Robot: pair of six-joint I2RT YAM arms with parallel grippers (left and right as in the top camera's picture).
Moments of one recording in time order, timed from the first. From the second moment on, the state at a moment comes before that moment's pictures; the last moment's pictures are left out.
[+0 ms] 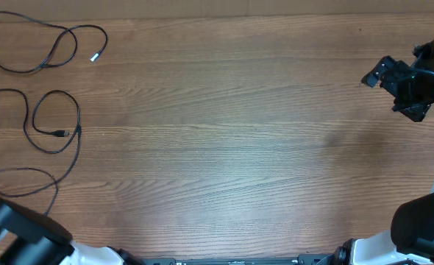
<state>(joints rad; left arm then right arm) 0.90 1.74 1.53 -0.86 -0.49 -0.89 -0.31 1.71 1.71 -1.26 -0.22 0.33</state>
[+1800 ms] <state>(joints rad) 1.00 2.11 1.49 -0.87 -0.19 -0.50 -0.31 1.71 1.71 -1.26 -0.22 0.33</state>
